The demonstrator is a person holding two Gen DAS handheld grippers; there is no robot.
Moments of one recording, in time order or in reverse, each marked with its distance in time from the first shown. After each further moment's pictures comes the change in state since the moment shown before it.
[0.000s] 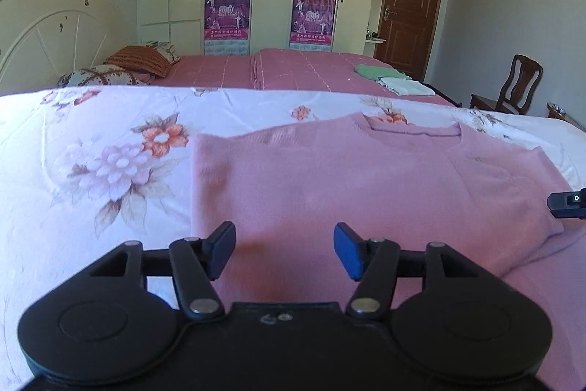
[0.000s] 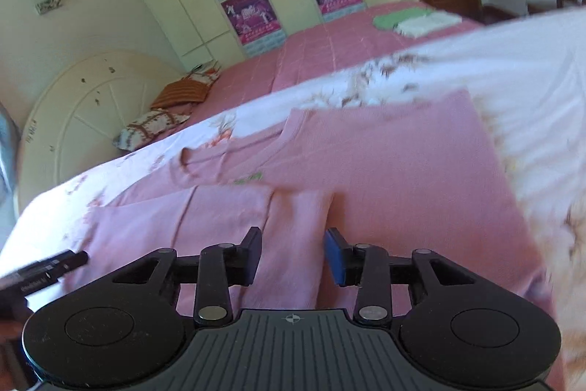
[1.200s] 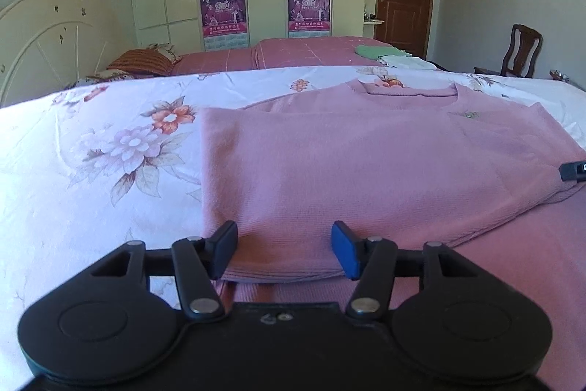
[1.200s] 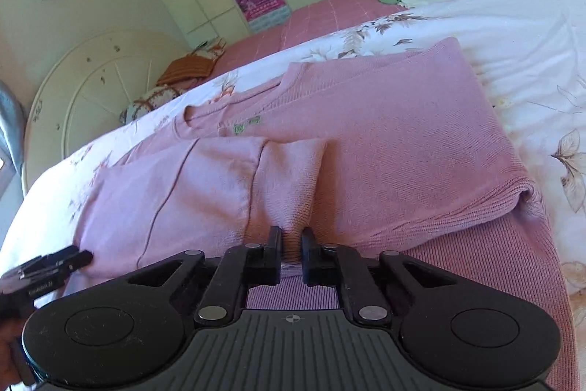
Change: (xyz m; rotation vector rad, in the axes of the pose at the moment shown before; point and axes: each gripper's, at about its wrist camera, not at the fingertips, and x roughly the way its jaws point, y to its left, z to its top) left arm -0.015 -0.015 -0.017 0.113 0.006 0.047; right arm -0.010 -0.007 -0.027 -0.017 0.045 -0.010
